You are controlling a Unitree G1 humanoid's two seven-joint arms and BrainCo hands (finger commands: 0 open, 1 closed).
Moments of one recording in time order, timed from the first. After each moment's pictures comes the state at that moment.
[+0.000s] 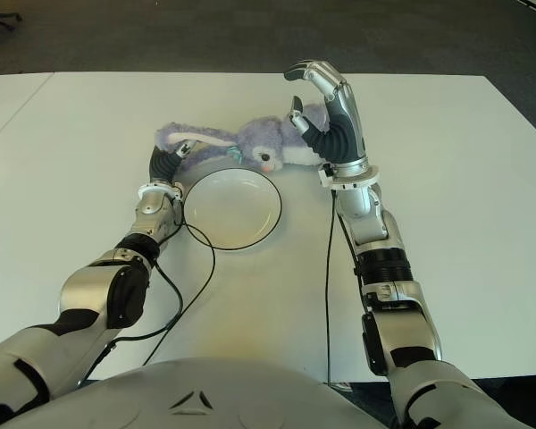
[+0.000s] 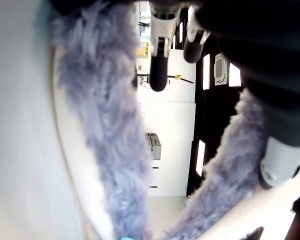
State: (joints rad) left arm -0.66 0.02 0.26 1.26 0.00 -0.49 0.05; right arm -0.43 -0.31 0.02 0.31 -0.46 -0.80 -0.28
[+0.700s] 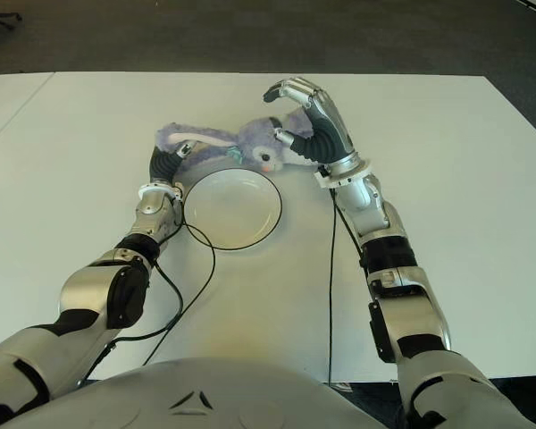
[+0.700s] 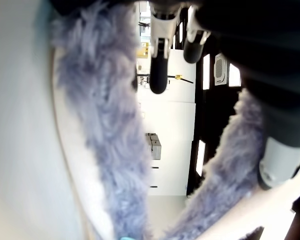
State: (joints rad) left arm -0.66 0.02 0.26 1.26 0.00 -0.49 0.05; right arm -0.54 -0.40 0.10 0.50 -0.42 -0.88 -0.12
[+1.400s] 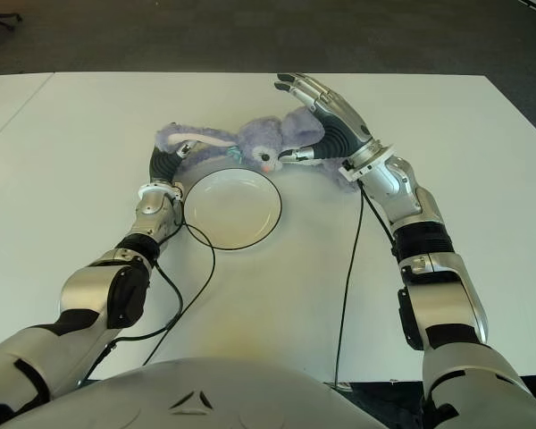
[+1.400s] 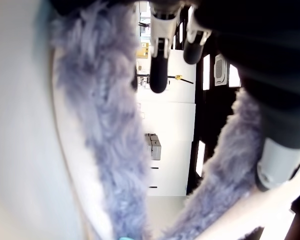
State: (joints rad) left arm -0.66 0.02 0.26 1.26 0.00 -0.49 0.05; right arm -0.59 -0.54 0.14 0.58 -0.47 -0.86 0.00
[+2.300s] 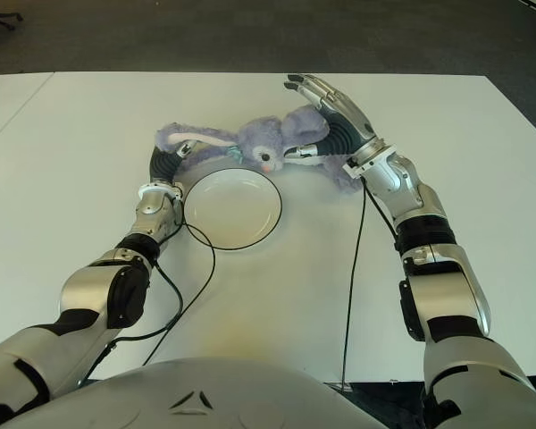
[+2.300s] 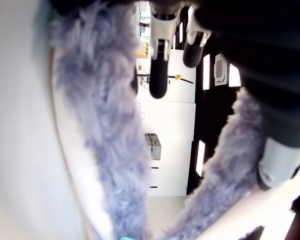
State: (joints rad) left arm -0.66 0.02 0.26 1.26 0.00 -0.49 0.05; right arm -0.64 -0.56 0.15 0.71 -0.52 -0.86 -0.07
